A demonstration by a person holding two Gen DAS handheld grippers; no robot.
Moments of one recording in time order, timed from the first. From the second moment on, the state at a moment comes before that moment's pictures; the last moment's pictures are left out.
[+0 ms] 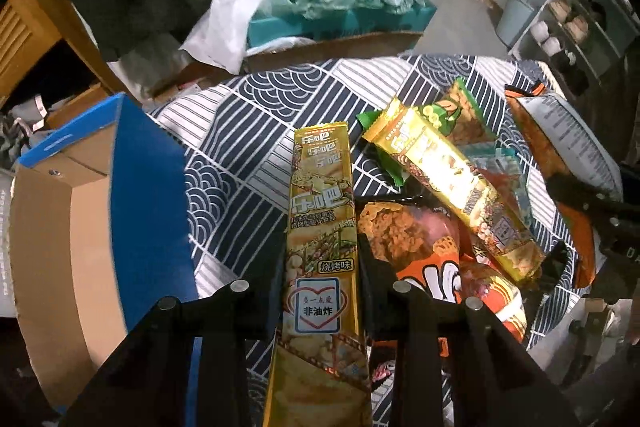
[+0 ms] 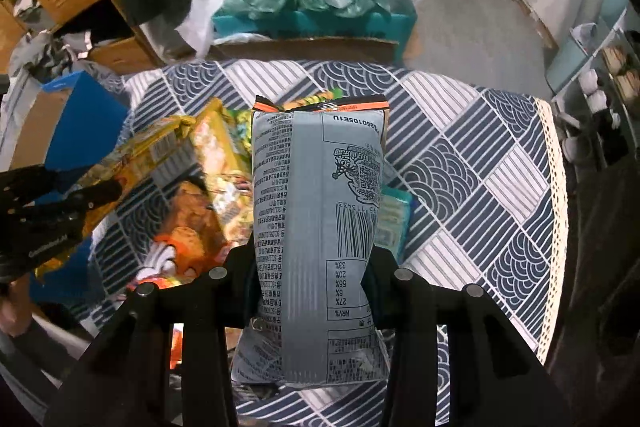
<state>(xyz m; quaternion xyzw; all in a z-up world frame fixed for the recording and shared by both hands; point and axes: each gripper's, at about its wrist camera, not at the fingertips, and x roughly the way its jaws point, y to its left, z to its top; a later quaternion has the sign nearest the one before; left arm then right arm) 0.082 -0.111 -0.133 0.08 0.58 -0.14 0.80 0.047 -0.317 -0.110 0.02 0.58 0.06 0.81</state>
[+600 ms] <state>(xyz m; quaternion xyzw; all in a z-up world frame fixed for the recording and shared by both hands) 0.043 -0.036 -0.051 0.05 0.52 -0.12 0.85 0.038 -0.237 -0.059 0.00 0.54 0.13 0.83</state>
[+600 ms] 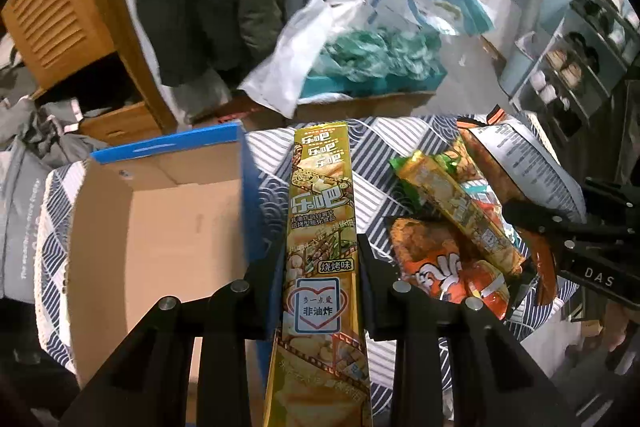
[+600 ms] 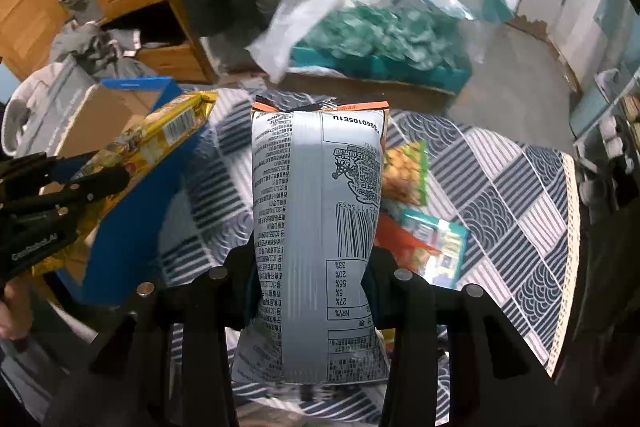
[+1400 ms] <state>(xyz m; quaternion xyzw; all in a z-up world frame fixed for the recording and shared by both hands) 0.022 0.105 -0.048 0.00 0.49 -0.02 0.87 0.056 -0.060 -0.041 -0.07 0.53 0.23 0.81</state>
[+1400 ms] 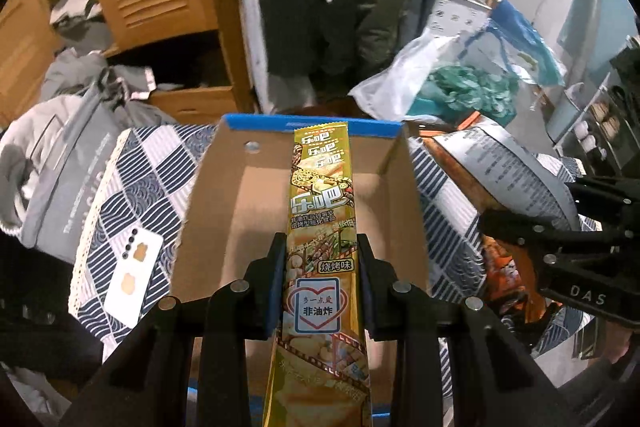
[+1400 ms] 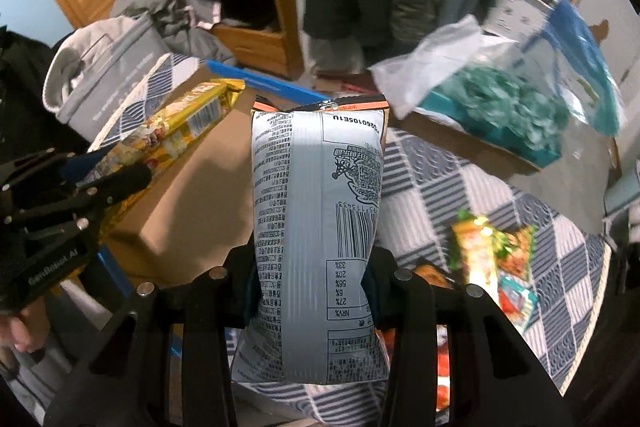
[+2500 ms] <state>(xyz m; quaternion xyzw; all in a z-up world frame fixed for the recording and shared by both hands) 0.029 0.154 -0.076 -0.03 0.52 0.05 0.85 0.083 0.017 -0.074 -0.06 0.57 0.26 0.78</state>
